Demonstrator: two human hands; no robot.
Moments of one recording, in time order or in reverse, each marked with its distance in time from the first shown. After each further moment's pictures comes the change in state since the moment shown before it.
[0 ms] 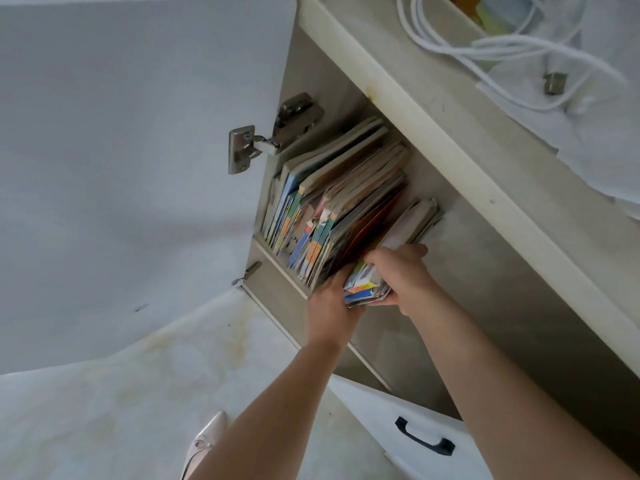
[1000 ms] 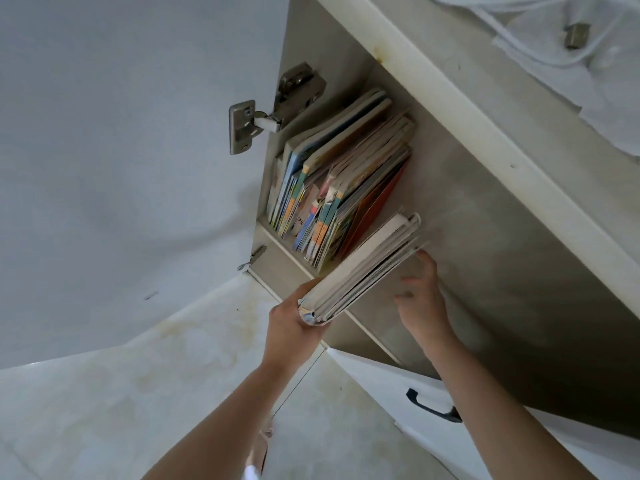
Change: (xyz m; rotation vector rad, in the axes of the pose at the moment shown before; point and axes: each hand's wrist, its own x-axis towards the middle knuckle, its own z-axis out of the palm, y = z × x) left_hand -0.042 -0.058 -0.041 -0.284 -0.005 -0.003; right_hand 0.012 0.094 -0.024 -0.178 -0.023 -0.330
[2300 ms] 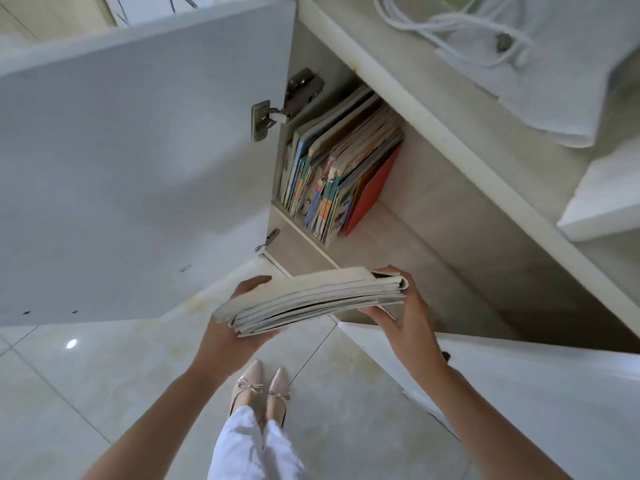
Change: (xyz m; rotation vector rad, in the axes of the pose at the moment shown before) left_hand -0.076 0.028 -0.127 0.128 -0.138 -0.097; right_hand -0.111 0.024 0.002 0.128 -0.084 -0.514
